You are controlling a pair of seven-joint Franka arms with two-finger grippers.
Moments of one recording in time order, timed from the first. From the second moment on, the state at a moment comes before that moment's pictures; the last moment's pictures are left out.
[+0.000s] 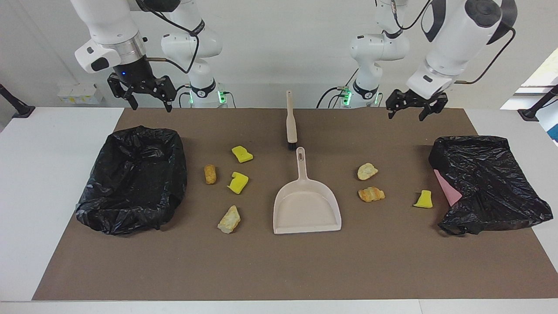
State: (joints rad) left arm -0.12 -0.10 -0.12 -1.77 -0.04 1.56 -0.09; right arm 0.10 -0.03 -0.05 -1.54 -0.02 1.51 0.14
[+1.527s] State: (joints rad) left arm -0.88 -0.23 -0.12 -2.43 -0.13 2.19 -0.77; right arm 0.38 0.13 -0.03 -1.57 -0.01 1.76 0.37
